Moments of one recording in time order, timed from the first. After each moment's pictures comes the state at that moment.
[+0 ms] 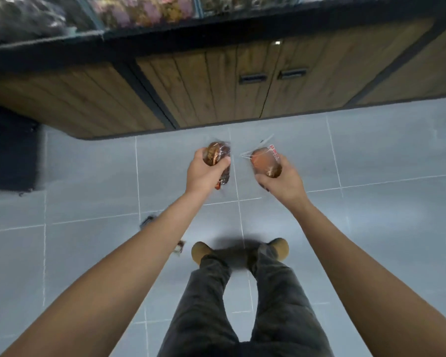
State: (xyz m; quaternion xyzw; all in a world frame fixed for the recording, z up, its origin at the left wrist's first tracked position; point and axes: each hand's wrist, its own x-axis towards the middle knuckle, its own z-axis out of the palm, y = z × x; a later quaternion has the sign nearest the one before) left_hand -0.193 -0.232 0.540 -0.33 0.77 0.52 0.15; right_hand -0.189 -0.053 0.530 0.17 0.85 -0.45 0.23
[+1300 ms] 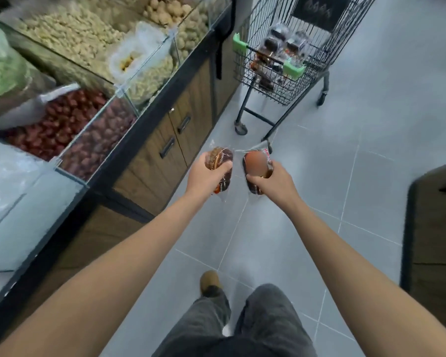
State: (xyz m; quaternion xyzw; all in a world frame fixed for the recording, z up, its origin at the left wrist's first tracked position) left_hand -0.443 0.577 0.651 0.21 0.79 0.44 0.37; right_hand -0.301 0.666 0.656 0.52 0.70 -0.48 -0.10
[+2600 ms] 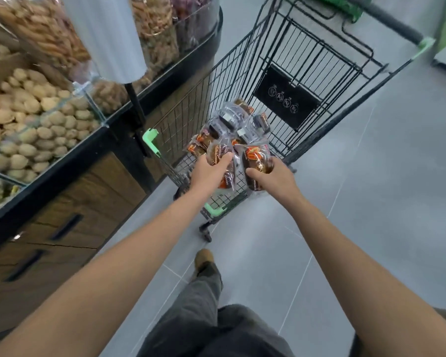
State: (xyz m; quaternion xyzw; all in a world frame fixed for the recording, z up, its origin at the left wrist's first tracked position) left_hand -0.527 1.264 0.637 0.09 0.78 0.49 0.38; right_hand -0.408 1.370 0.650 0.47 0.76 -0.44 -0.05
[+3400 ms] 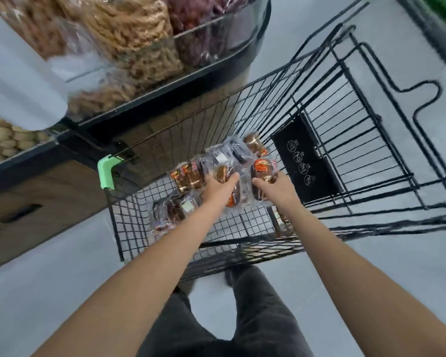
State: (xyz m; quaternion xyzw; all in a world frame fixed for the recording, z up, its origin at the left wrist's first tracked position) left_hand -0.608 1.552 0.560 -0.20 0.77 0.48 0.38; right_hand -0.555 1.687 0.562 0.41 0.76 -0.47 0.14
